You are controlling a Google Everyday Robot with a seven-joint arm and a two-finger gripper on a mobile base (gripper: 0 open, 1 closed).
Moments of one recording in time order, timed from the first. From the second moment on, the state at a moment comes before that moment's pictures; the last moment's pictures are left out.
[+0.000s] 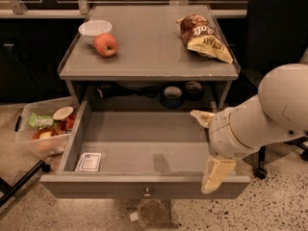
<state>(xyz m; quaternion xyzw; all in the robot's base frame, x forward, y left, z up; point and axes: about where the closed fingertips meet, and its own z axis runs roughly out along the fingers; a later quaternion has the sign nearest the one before) 0.413 -0.122 0.801 -0.70 0.67 0.04 0.25</state>
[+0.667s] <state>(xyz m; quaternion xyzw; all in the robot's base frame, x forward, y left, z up) 0.421 -0.110 0.783 -0.71 0.66 0.03 0.26</state>
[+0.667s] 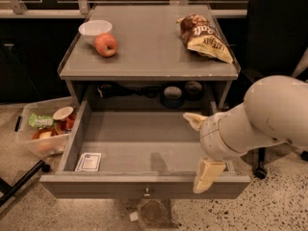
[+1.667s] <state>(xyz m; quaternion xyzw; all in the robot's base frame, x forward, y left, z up) 0.453 -0.051 0.688 -0.74 0.64 0.02 0.23</state>
